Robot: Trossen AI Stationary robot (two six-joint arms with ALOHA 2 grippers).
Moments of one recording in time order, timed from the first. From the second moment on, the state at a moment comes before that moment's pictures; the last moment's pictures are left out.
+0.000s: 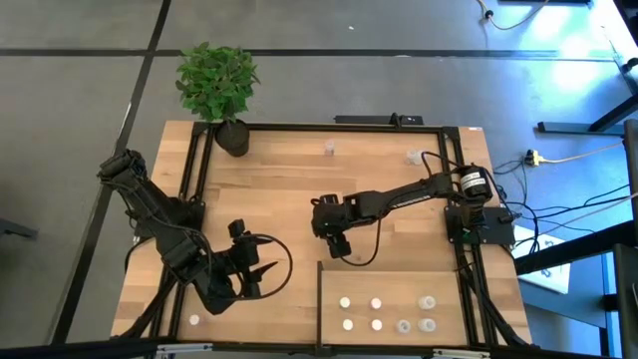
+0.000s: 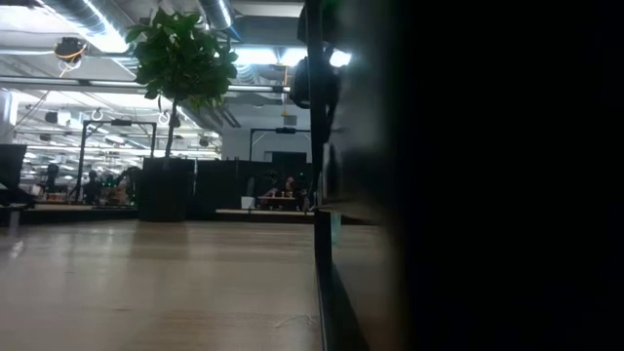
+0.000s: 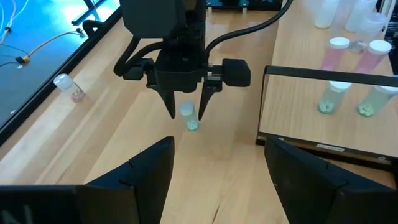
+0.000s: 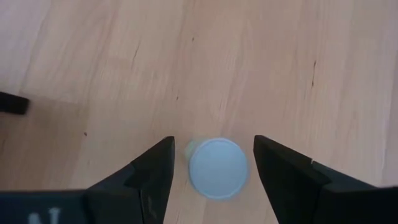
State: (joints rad) left arm -0.80 1.43 1.21 -0.82 -0.92 -0.84; right arm 0.10 1.96 1.34 -0.44 0.05 -0.16
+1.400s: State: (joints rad) left arm -0.81 1.43 1.21 -0.85 -0.87 -0.80; right arm 0.18 1.96 1.66 -0.94 0.14 0.05
